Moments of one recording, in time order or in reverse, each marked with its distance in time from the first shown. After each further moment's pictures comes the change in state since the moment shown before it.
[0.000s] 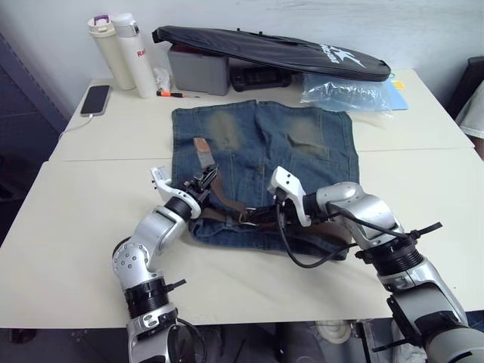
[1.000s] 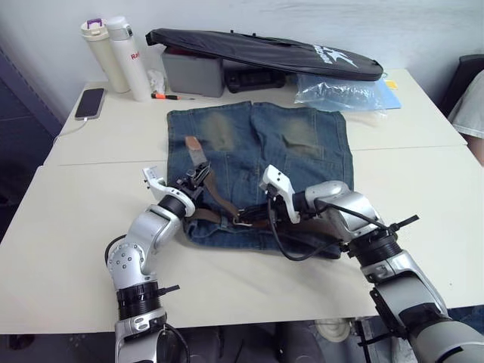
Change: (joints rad) left arm 0.033 0.110 -0.104 0.000 -0.104 -0.158 0.012; right arm -0.075 0.108 0.028 0.230 -0.057 -0.063 0.070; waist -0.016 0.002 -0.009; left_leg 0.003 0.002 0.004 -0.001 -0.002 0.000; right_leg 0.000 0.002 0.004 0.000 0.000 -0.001
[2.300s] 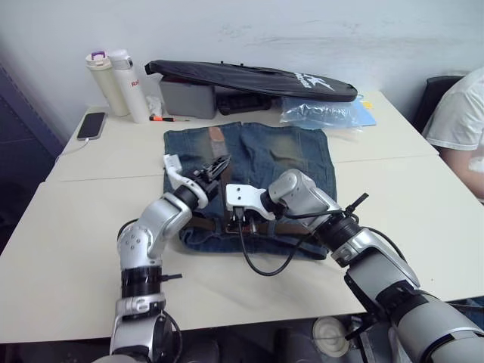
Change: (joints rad) left arm -0.186 0.100 -0.126 0.235 -0.038 0.077 -0.124; right arm -0.163 0.142 0.240 0.233 -0.420 -0.295 0.063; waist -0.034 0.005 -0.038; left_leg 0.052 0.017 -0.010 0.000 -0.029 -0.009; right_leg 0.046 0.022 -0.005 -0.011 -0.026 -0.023
